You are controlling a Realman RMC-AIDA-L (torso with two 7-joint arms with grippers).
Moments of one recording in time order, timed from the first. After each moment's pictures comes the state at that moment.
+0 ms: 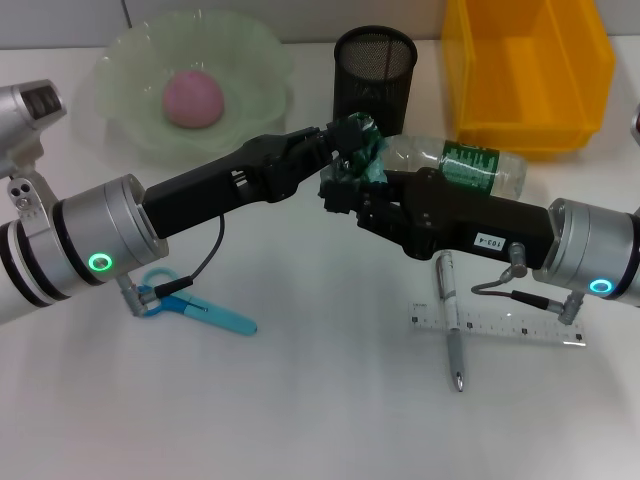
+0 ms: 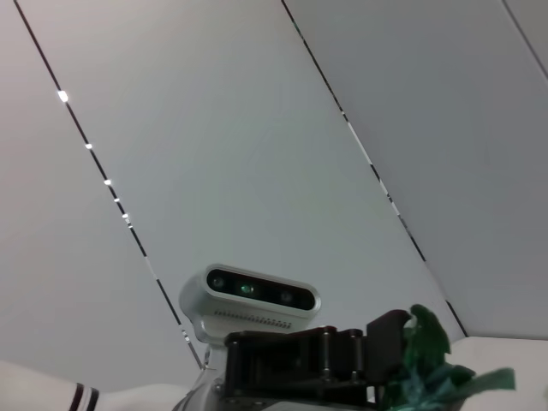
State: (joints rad) left arm -0.66 -2.08 0.78 0.15 1.54 1.66 -1.41; right arm 0.67 2.08 -0.64 -0.12 -1.77 -1.63 1.17
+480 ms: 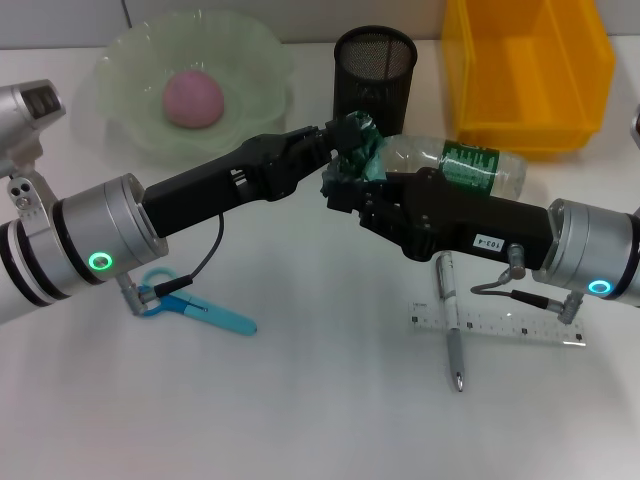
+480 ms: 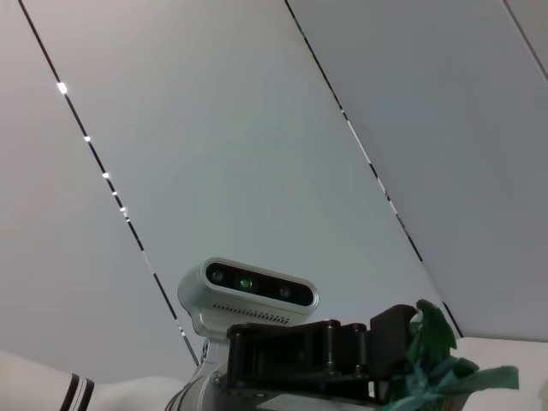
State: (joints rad) left arm -0.65 -2.08 0.77 0.15 1.54 1.66 -1.41; right arm 0.67 2.08 -0.65 -0.12 -1.77 -1.62 1.14
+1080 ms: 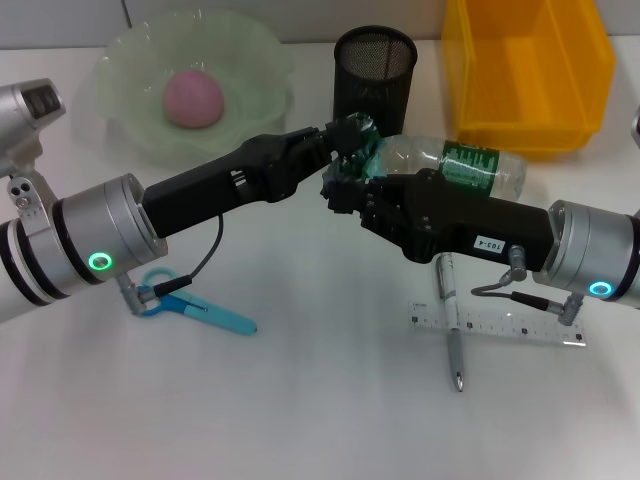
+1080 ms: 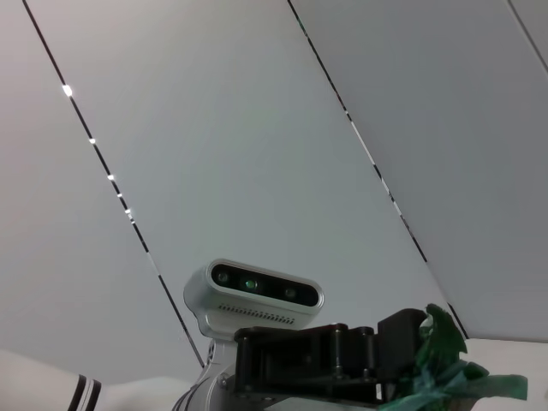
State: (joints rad) left arm -0.66 -2.08 0.78 0.15 1.54 1.66 -1.40; right arm 0.67 2.09 -0.65 -0.12 -1.77 -1.63 1.15
